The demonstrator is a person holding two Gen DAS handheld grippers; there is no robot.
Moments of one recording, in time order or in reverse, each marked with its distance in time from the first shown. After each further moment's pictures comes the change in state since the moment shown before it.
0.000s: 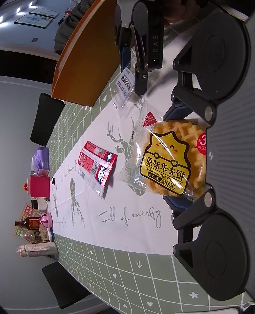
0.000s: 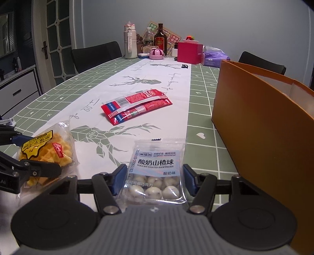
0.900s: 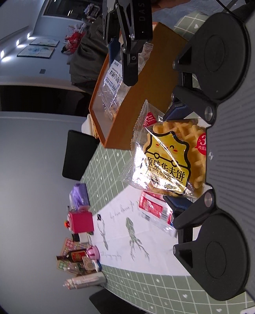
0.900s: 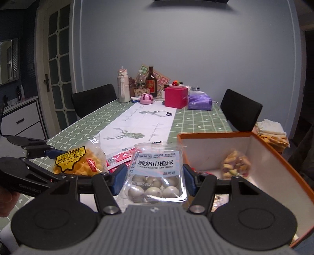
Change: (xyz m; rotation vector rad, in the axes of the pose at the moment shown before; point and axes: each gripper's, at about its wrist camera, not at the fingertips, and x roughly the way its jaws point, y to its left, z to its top) left arm -0.017 -0.072 0.083 0.155 -0.145 -0.114; right arm -0.126 -0.062 0.056 0.027 -0.199 -0.022
